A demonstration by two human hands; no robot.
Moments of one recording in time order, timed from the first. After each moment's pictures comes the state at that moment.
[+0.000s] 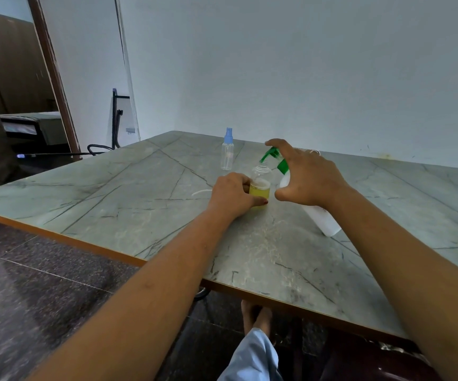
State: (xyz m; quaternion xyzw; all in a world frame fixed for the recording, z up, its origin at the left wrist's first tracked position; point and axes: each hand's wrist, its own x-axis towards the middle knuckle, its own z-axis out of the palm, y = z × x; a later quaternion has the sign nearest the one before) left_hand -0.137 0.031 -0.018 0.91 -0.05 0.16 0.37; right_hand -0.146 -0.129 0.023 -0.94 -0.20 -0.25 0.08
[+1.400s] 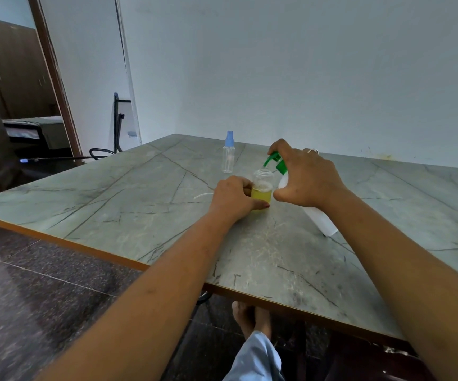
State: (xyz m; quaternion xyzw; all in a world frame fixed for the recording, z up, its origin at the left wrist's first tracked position) left_hand -0.137 0.032 -0.017 0.91 -0.05 0.14 0.38; right_hand -0.145 -0.124 0.025 -0.94 -0.20 -0.27 0.06
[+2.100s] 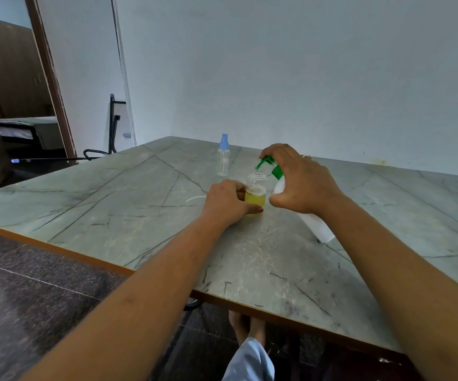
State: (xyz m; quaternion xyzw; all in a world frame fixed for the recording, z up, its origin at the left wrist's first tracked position) left_hand -0.131 0.031 -0.020 0.91 -0.05 0.15 0.37; right_hand -0.140 -0.132 0.022 -0.92 -0.25 -0.27 0.10
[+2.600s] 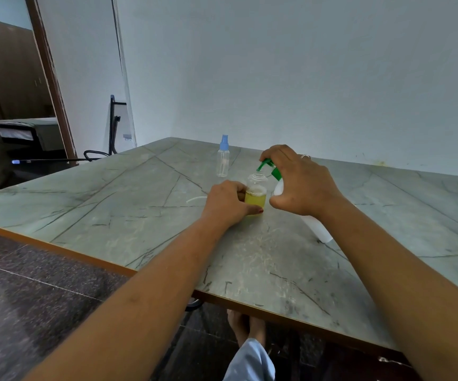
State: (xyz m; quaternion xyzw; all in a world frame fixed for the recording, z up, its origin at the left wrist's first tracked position) left_hand -0.135 0.030 -0.018 0.91 -0.04 0.15 0.37; right_hand -0.146 -0.128 0.022 -0.92 -0.24 -0.29 0.07
